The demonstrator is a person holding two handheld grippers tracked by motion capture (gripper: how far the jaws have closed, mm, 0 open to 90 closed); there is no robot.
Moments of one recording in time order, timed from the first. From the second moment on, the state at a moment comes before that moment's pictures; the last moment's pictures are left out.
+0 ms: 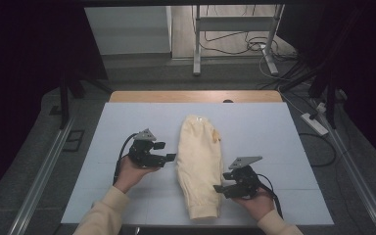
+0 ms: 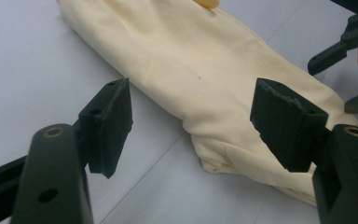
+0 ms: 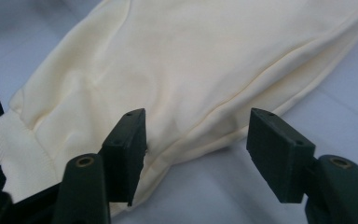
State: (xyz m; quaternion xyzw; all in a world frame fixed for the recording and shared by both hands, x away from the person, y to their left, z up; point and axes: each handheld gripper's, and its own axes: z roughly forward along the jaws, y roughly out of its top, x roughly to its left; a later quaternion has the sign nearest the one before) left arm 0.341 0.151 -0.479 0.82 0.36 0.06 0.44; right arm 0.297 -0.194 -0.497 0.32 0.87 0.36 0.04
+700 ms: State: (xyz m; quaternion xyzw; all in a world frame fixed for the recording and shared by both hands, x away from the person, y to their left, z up) left arm 0.332 0.154 -0.482 0.82 0.35 0.05 0.44; right arm 0.328 -0.200 -0.484 0.32 0.86 0.39 0.07
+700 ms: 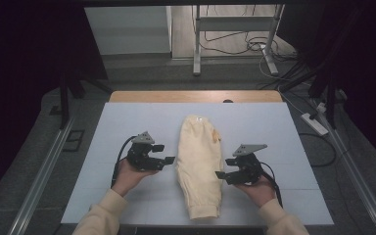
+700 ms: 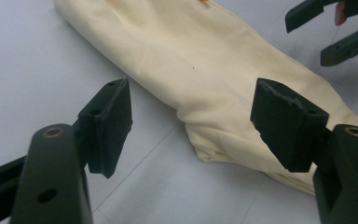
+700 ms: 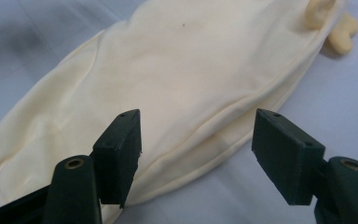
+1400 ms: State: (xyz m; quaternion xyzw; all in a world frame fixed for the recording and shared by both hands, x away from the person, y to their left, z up) left arm 0.339 0.152 -0.483 0.82 0.36 0.06 0.44; right arm 0.340 -0.199 -0.487 0.32 0.87 0.37 0.09
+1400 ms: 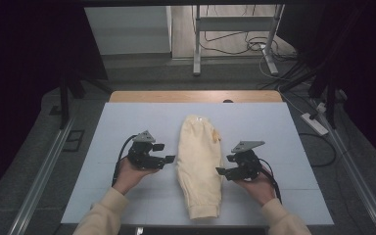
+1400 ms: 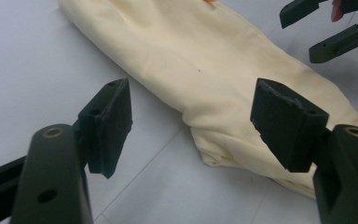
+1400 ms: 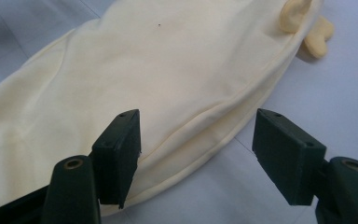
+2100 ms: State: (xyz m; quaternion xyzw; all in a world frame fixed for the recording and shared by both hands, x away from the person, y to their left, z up) left arm 0.372 0.143 -0.481 0.82 0.37 0.05 0.43; right arm 0.358 -0.194 -0.477 0.32 0.86 0.38 0.10
